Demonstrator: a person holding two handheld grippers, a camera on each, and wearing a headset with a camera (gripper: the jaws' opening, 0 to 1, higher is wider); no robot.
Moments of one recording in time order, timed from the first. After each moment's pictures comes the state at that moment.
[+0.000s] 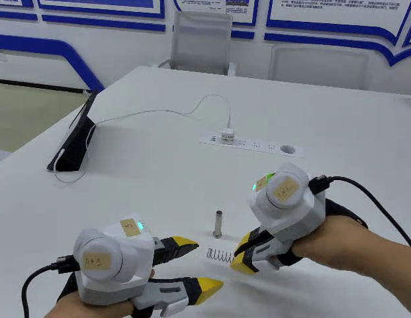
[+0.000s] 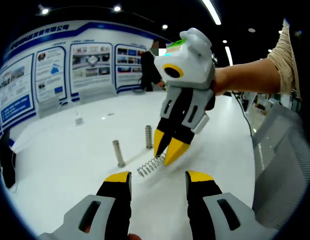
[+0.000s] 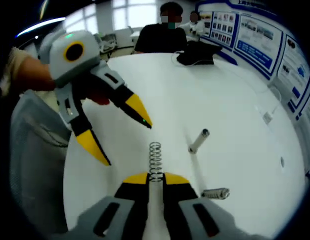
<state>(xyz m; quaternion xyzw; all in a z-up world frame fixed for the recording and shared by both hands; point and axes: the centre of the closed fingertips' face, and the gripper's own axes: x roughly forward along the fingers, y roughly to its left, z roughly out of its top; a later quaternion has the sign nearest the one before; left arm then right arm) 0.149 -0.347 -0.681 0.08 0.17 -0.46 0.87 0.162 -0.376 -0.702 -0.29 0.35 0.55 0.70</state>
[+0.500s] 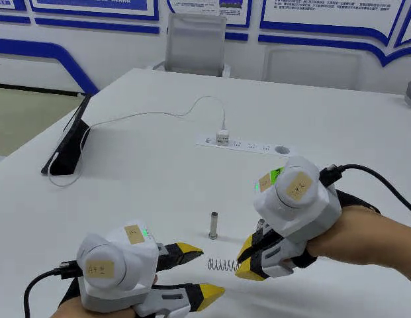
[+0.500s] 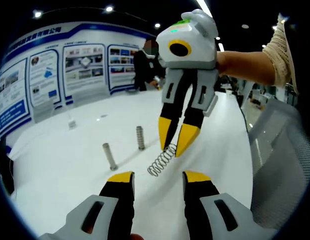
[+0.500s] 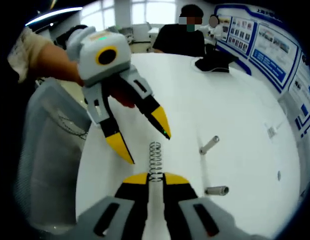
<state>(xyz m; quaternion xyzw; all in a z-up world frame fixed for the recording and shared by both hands) 0.141 -0.359 -0.682 0.10 0.16 -0.48 0.86 0.136 -0.380 -0.683 -0.33 0.34 0.59 0.66</state>
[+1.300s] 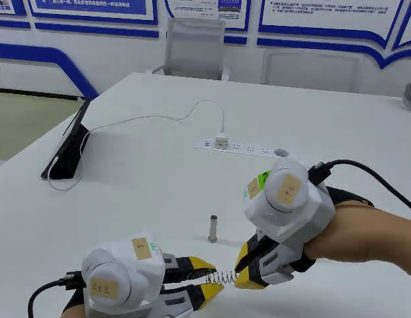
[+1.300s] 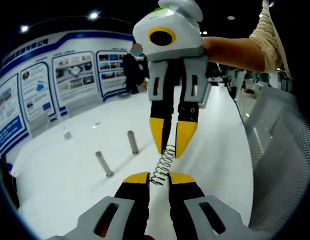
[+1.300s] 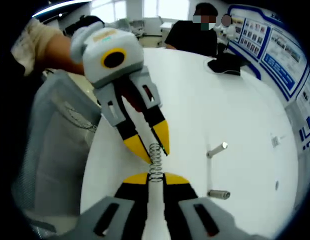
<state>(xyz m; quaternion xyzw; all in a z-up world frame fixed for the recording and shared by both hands) 0.134 -0.367 -0.682 0.15 0.14 -0.50 0.84 0.123 -0.376 -0.677 -0.36 0.34 0.60 0.62</state>
